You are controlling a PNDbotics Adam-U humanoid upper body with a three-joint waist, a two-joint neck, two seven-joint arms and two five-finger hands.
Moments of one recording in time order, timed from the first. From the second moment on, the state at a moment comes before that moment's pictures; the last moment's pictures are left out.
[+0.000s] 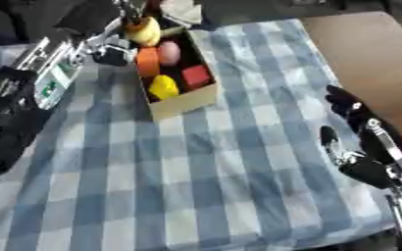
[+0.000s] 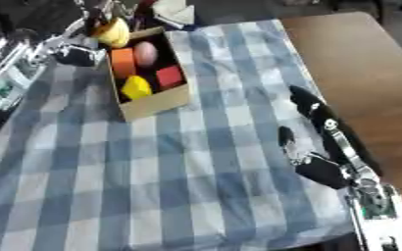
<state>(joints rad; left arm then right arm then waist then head) -0.79 0.58 -0.33 -1.29 -0.94 -0.01 -0.16 -0.26 -0.10 0.08 -1.65 0.28 -0.30 0.35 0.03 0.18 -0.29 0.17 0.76</state>
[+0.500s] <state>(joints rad) -0.78 0.55 -0.33 -1.25 -0.97 -0.01 -0.19 -0.26 -0.10 0.08 -1.65 0.28 -0.29 0.35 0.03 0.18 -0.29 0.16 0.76</state>
